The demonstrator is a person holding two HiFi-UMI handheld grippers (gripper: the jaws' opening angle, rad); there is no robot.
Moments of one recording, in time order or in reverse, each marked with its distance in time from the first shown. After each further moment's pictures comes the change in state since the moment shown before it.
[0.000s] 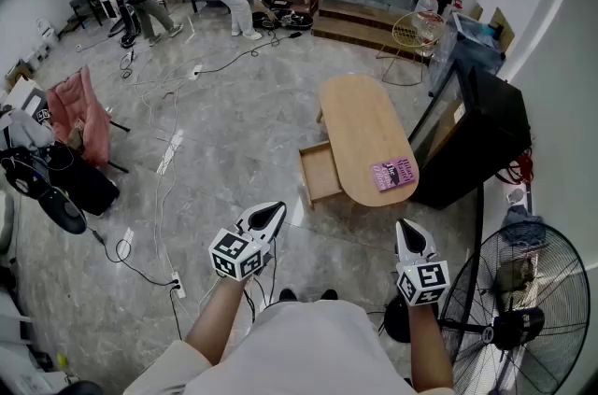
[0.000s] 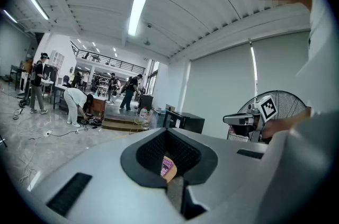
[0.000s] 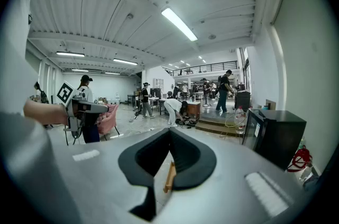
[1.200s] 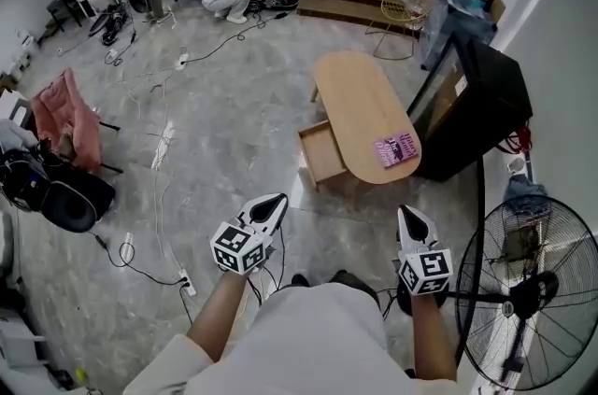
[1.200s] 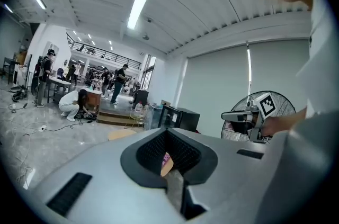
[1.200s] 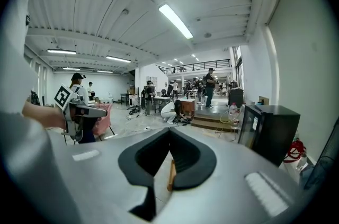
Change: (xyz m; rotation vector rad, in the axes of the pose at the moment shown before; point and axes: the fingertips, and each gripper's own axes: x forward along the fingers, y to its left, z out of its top) left arm -0.025 0.043 -0.023 -0.022 0.049 -0.073; right arm 0.017 0.055 -0.010 0.030 0.029 -0.081
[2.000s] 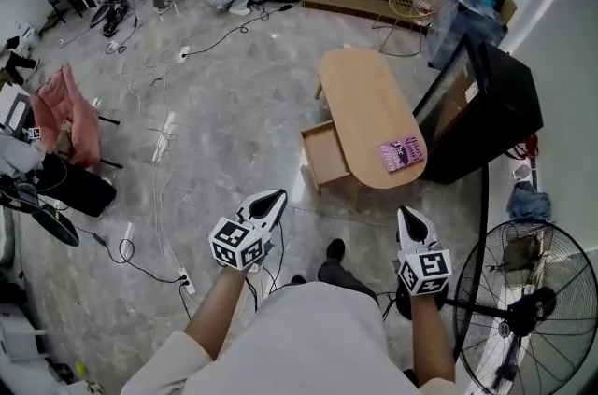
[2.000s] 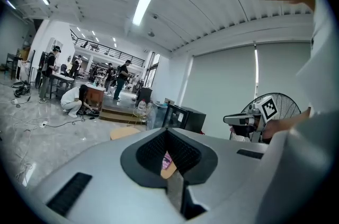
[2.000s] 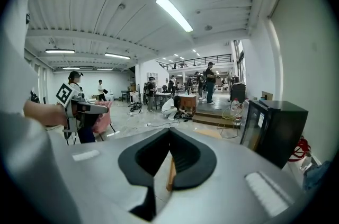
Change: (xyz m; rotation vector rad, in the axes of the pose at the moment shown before) left arm 0.042 0.049 0.003 -0.037 0.024 0.020; right arm 0.060 -0.021 -0.011 0.014 0.049 0.016
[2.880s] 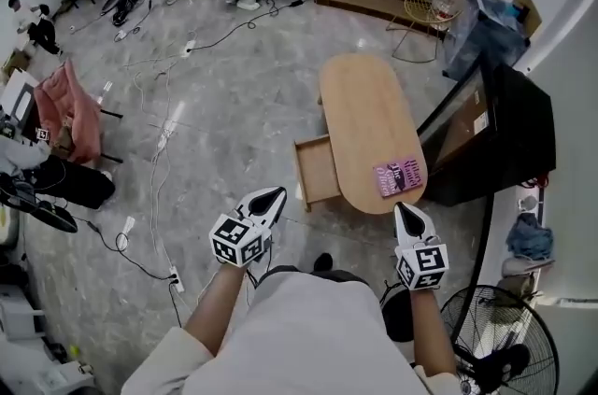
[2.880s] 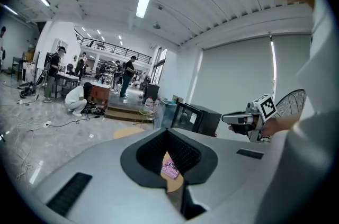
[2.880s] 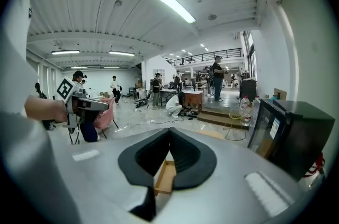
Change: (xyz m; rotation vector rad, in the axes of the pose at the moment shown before) left arm 0.160 0.034 0.029 -0.013 0.038 0.093; right arm 0.128 -0.140 0.016 -0.026 0.045 0.109
